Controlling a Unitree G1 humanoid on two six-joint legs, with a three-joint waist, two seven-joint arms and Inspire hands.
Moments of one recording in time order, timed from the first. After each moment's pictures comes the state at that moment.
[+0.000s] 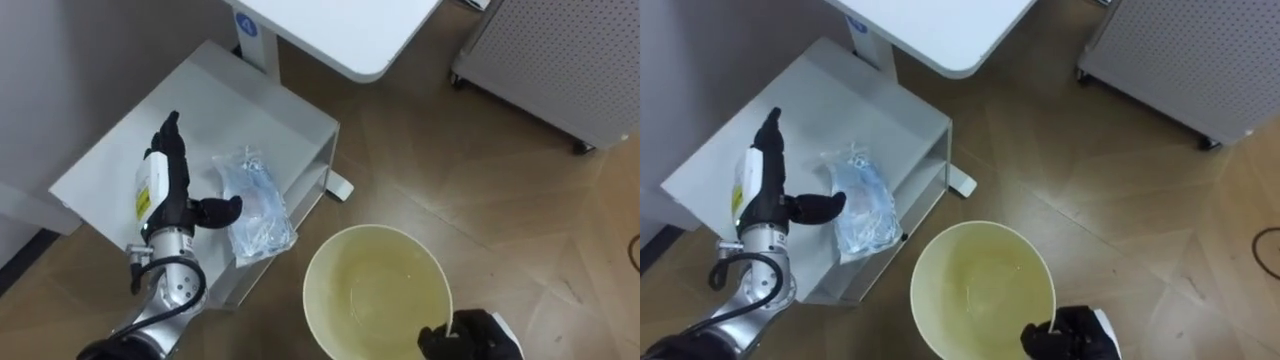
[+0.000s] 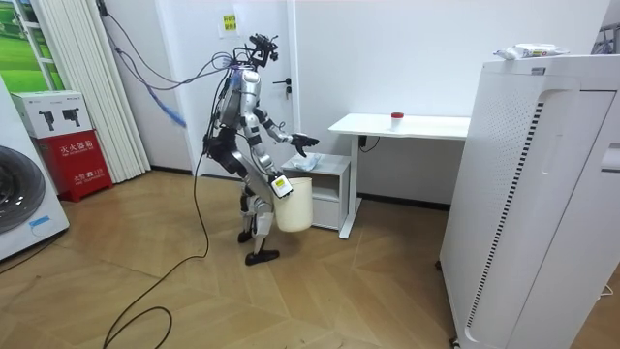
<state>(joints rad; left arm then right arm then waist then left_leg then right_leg) -0.67 0.28 -0.35 1.12 0.17 -0.35 0.69 -0.27 -0.30 0.41 1.06 0.36 -0.20 -0.11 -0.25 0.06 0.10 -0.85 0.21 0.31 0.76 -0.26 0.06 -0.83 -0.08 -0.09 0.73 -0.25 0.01</state>
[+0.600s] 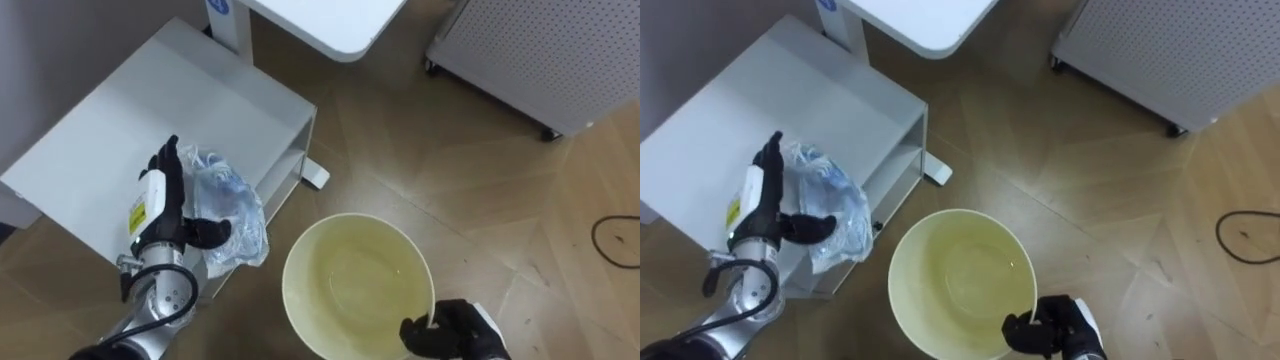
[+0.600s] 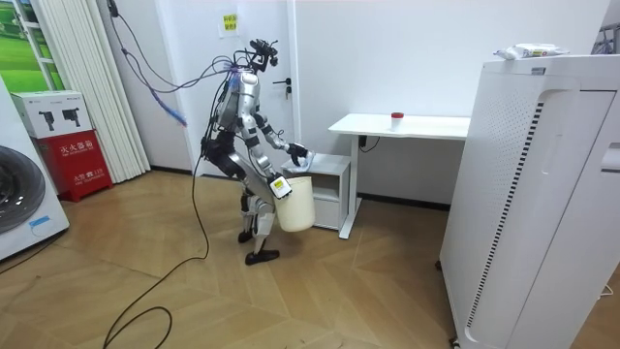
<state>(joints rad) -0.68 0.32 -0.41 1.22 0.17 -0.31 0.63 -0.27 -0.30 0.45 0.99 0.43 -0.18 -0.08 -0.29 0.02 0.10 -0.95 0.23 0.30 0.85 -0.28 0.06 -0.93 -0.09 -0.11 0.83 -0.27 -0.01</state>
